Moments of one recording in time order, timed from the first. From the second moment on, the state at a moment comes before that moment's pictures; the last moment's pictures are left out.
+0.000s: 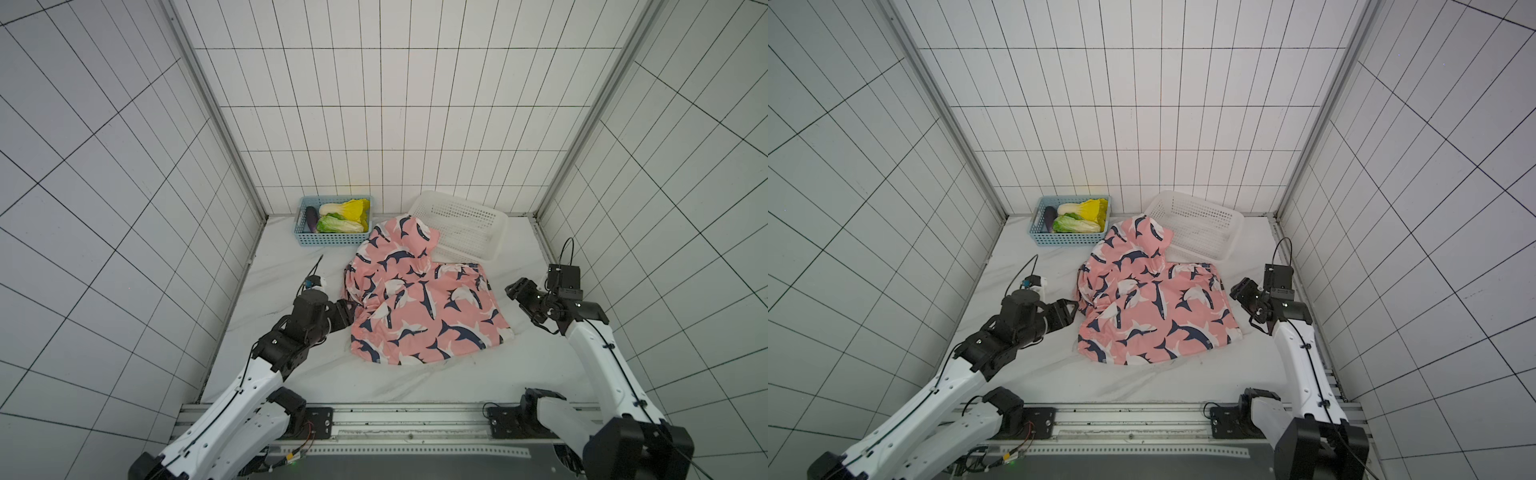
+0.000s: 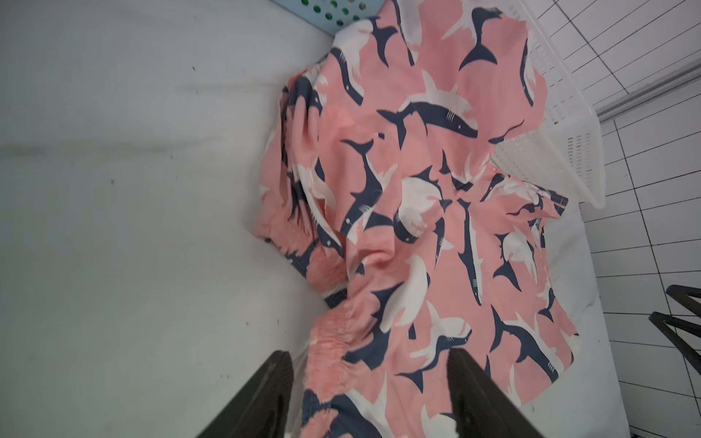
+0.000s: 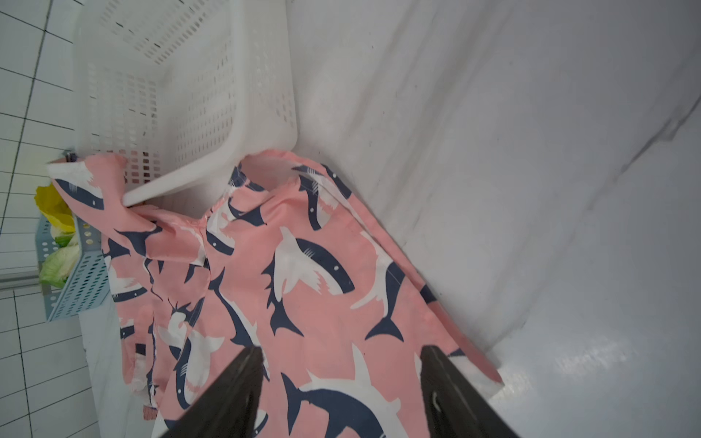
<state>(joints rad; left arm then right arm) -0.59 0.77 0.59 -0.54 -0.01 -0.80 -0.02 1.01 0.76 -0.67 -0.25 0.63</state>
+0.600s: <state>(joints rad) -0.85 0.77 0.34 -0.52 -0.19 -1.05 -0.01 0.96 0.61 -0.81 -0.34 0.64</state>
